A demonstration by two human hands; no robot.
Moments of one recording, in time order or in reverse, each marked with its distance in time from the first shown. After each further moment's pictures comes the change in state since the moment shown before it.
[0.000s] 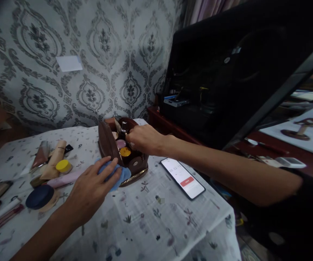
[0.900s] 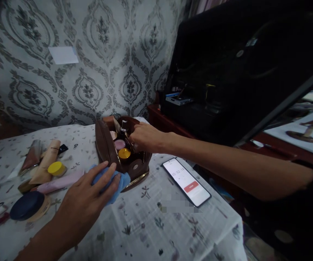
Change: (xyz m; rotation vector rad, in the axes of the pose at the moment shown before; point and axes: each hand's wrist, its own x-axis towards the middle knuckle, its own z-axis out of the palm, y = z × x) left_hand 0.000 0.000 0.004 0.014 0.052 -0.003; right_hand 0.024 0.020 0.021 -0.067 -0.017 -0.131
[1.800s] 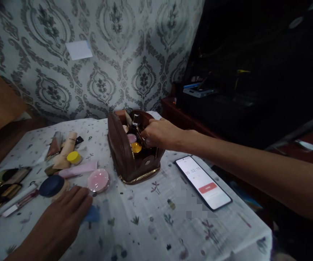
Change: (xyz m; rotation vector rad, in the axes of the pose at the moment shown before) left_hand -0.089 0.003 -0.026 -0.040 -0.442 -0.164; right_hand -0.007 0.003 0.010 0.167 0.009 0.077
